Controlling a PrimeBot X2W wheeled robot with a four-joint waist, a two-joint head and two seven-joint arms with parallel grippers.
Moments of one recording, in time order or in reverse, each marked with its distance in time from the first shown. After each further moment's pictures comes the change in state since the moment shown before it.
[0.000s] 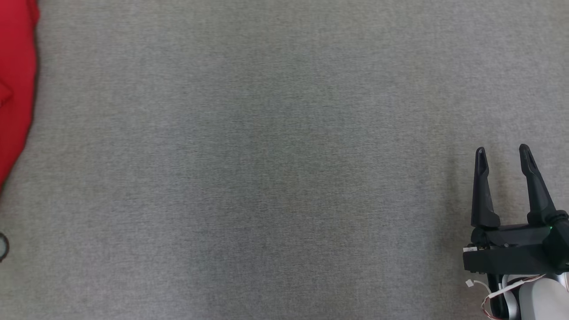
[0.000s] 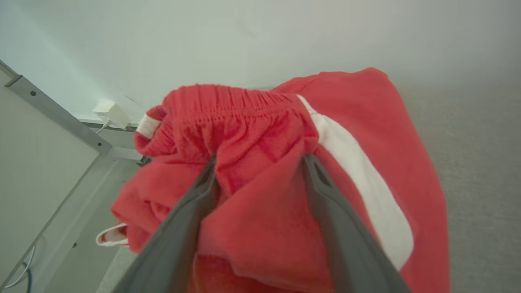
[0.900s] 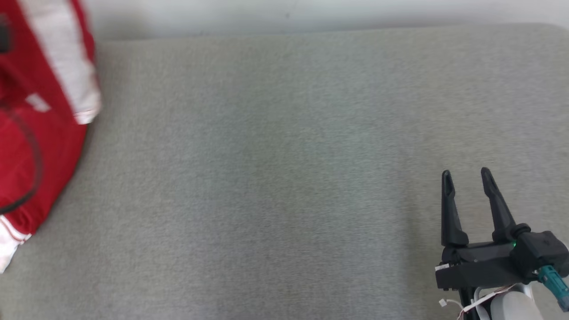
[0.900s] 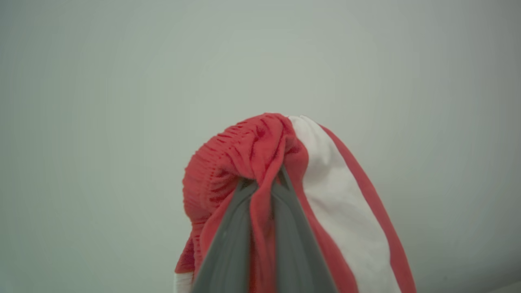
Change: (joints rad) left arm -0.246 -0.056 -0.274 -0.183 0.033 -0.013 -0.238; right arm 0.026 0.043 0.066 0.077 0.042 0.000 0.000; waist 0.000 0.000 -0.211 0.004
